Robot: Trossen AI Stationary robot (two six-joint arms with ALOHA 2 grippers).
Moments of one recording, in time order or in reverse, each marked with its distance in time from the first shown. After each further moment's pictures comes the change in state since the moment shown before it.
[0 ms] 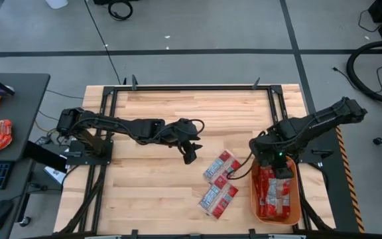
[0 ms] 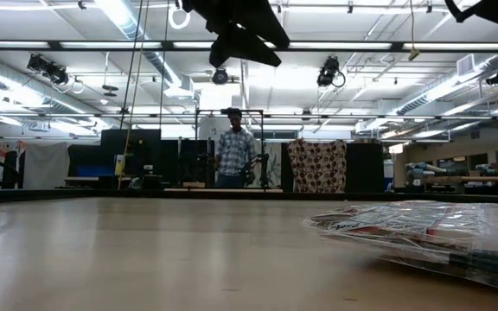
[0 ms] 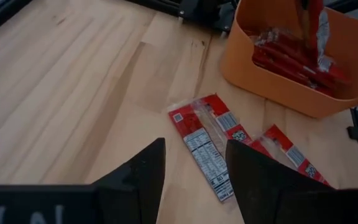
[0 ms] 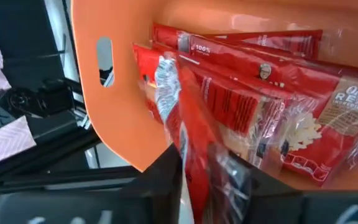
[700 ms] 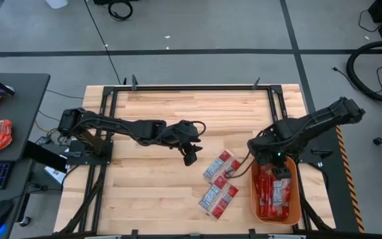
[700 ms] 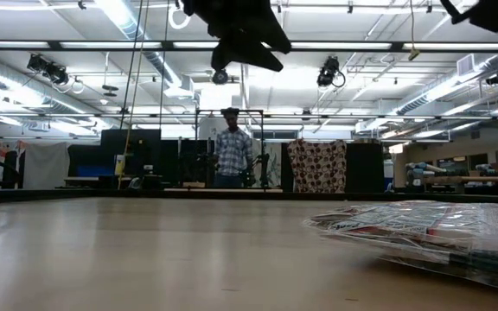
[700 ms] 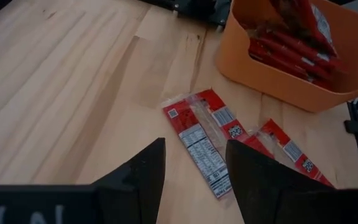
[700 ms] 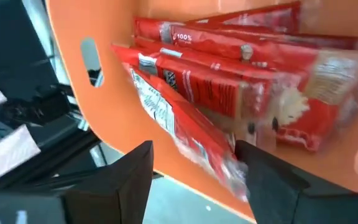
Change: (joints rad) left arm 0.000 0.018 -0.001 0.005 0.014 0.002; right arm -0.001 0.052 0.043 -0.081 0.026 0.069
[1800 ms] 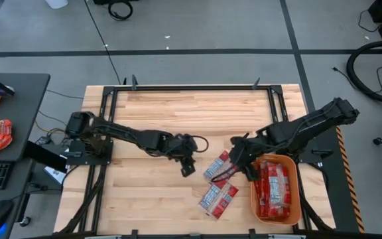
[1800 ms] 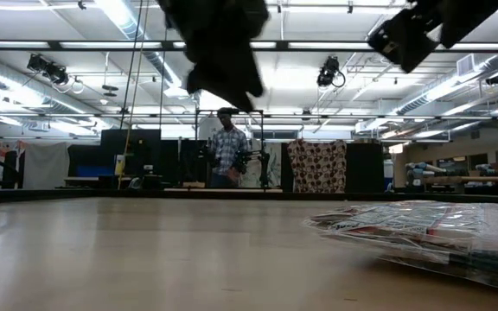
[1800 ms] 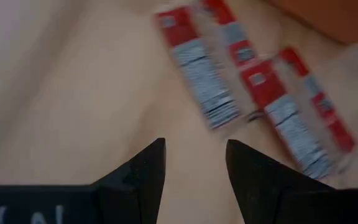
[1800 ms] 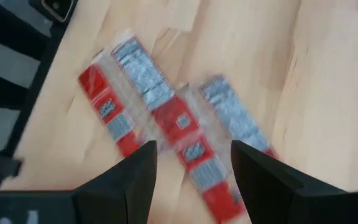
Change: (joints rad) left arm -0.085 0.099 -0.001 -0.159 0.030 -0.166; right arm 0.020 0.115 0.082 0.587 0.554 -0.241
